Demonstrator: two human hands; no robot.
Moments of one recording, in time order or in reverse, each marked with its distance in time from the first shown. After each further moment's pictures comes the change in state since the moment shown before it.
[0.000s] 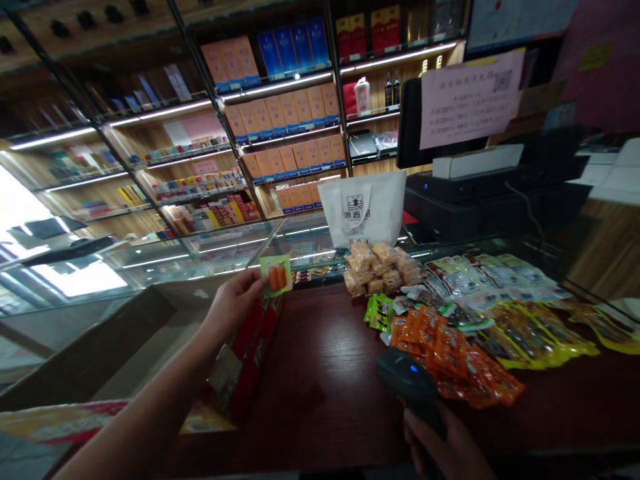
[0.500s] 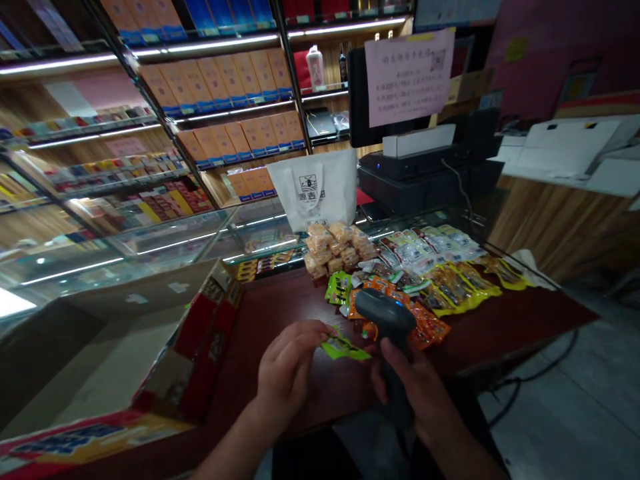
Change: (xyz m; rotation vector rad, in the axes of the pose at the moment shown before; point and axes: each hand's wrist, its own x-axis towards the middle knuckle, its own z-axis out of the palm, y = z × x) left_hand -0.133 0.053 0.124 -0.297 -0.151 0.839; right_hand -0.023 -0.069 0.001 0.488 0.179 -0.113
